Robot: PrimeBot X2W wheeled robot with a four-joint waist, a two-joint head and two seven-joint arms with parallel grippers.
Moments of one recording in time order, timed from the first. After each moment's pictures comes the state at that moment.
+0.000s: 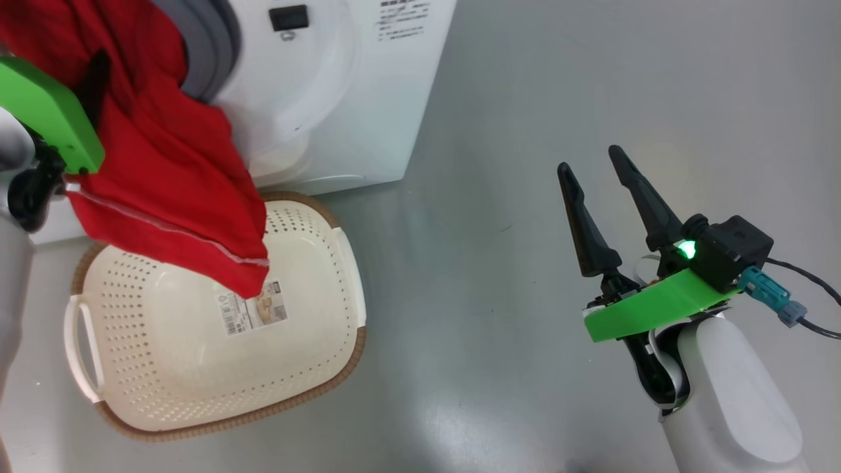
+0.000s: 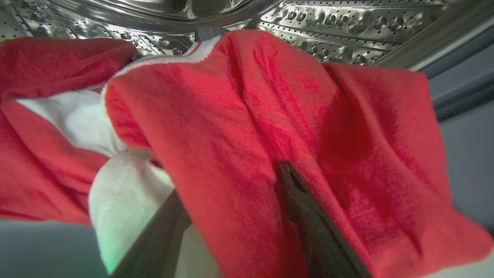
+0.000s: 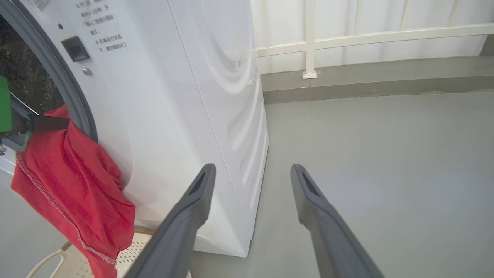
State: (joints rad) left arm -1.19 0.37 -0.58 0.99 -0.75 -0.13 0.19; right arm -0.43 -0.10 0.16 0.19 0.29 0.13 -0.26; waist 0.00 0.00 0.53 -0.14
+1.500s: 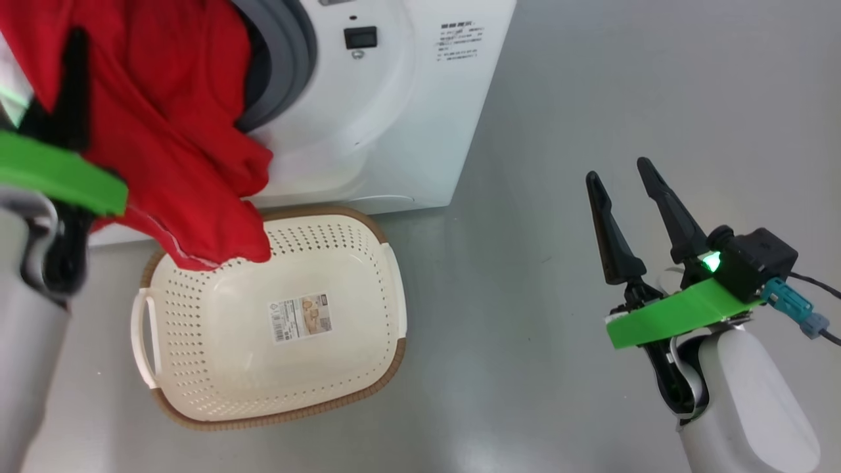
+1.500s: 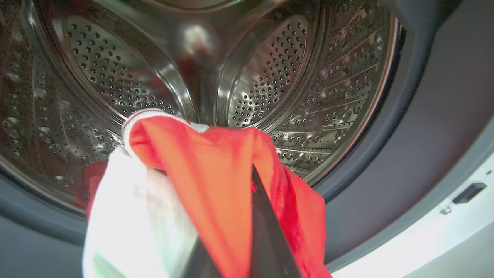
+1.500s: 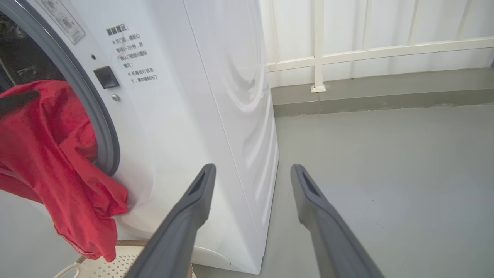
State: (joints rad) left arm -0.95 0.44 -0.58 0.65 -0.93 -0.13 -0.25; right arm -0.40 -0.11 0.11 0.18 0.29 0.13 -0.26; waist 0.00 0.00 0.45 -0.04
